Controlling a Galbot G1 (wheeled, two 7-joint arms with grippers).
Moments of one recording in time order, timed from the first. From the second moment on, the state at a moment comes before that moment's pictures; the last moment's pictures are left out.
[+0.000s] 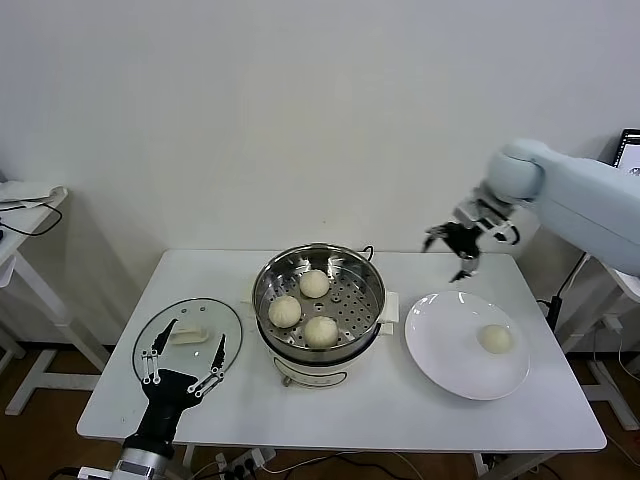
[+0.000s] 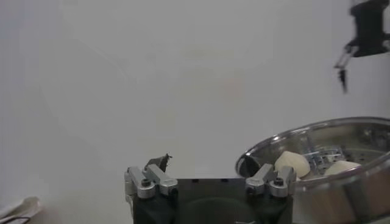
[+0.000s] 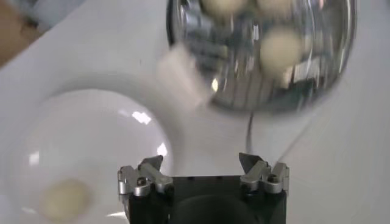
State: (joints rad) left arm 1.76 -1.36 -0.60 -2.27 0.16 -0.09 0.03; right arm 0.53 0.74 -1.23 1.08 0.18 0.15 -1.20
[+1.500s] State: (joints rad) left arm 1.78 -1.36 -0.60 -2.25 0.17 -0.09 0.03; right arm 0.11 0.77 -1.02 0.75 0.09 0.01 -1.12
